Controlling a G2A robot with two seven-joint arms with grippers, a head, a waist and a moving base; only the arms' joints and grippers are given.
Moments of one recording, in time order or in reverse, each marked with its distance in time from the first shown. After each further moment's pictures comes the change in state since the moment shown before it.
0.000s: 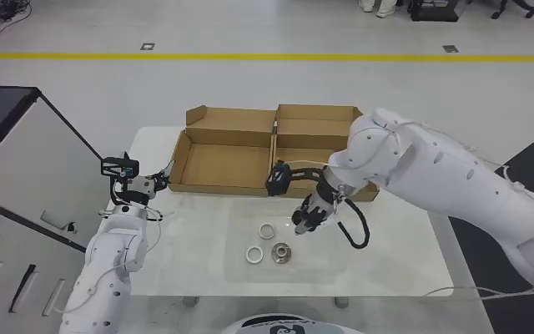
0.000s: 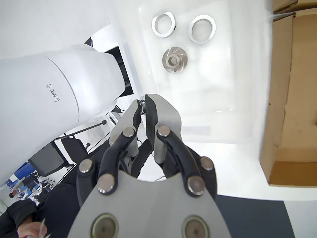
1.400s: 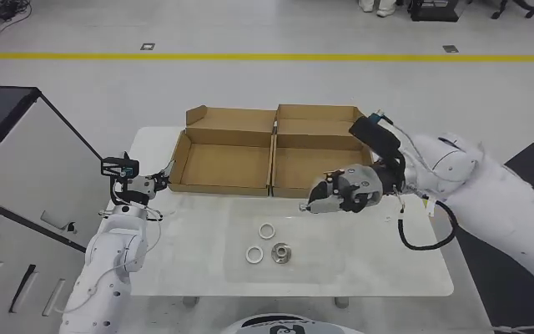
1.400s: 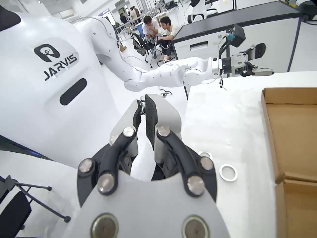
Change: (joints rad) left arm 0.000 0.000 0.000 0.000 0.000 0.000 0.000; right arm -0.366 0.264 0.300 -0.043 0.354 -0.801 -0.609
